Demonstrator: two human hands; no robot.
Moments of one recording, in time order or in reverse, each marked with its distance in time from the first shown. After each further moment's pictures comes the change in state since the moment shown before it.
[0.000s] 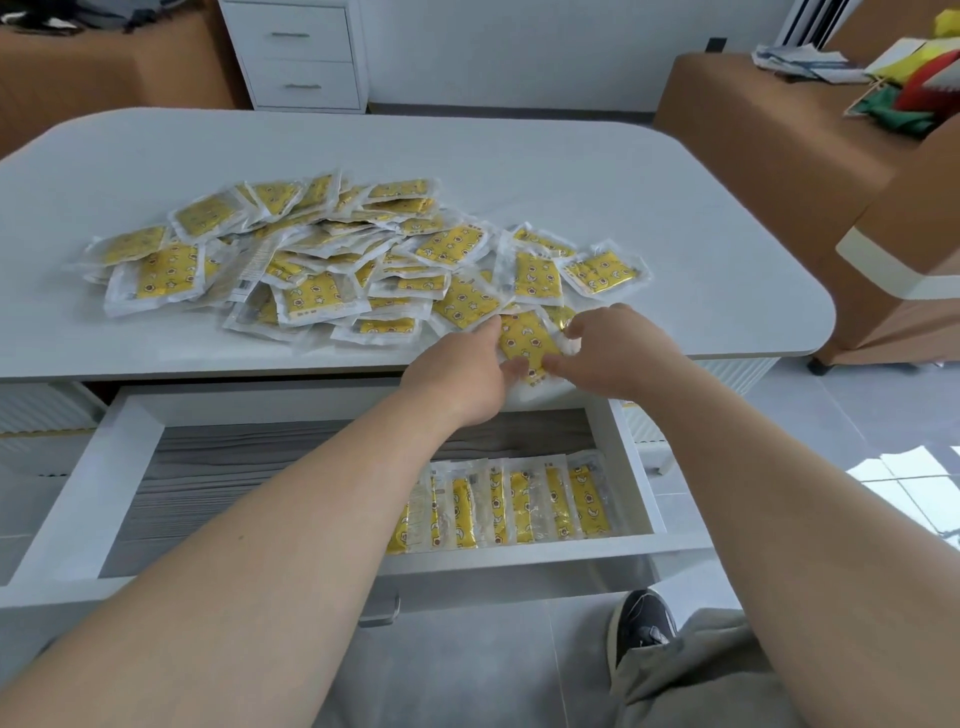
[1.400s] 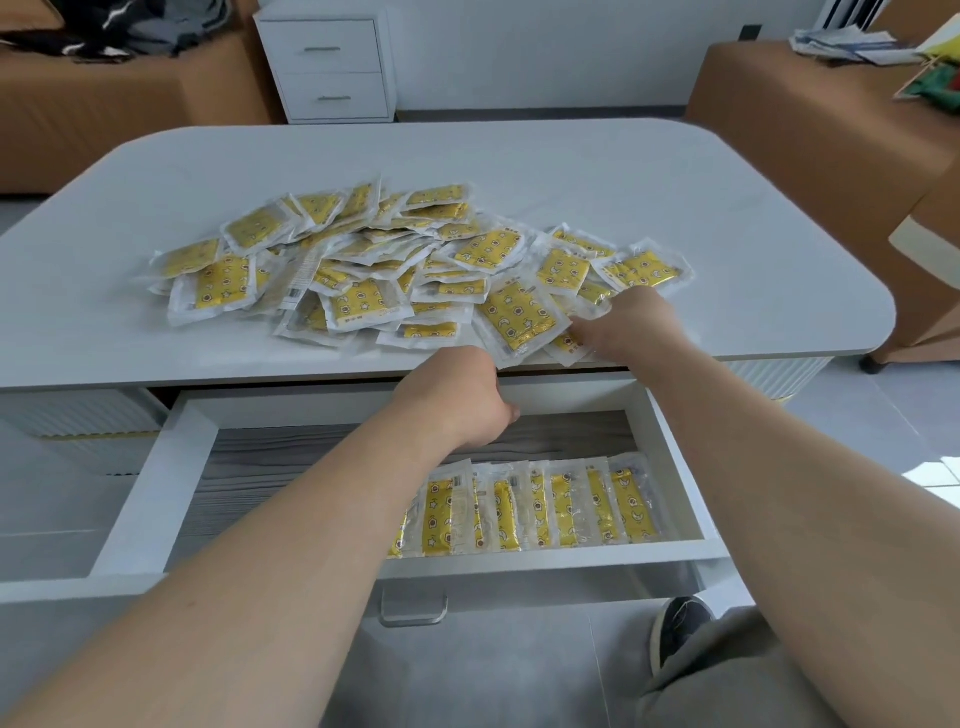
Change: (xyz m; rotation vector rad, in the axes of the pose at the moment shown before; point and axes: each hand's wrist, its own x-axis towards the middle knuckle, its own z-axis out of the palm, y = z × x) left_hand -0.039 -0.023 -0.029 0.060 -0.086 -0.132; right_hand 0.033 -0.026 0.008 0.470 0.098 0.254
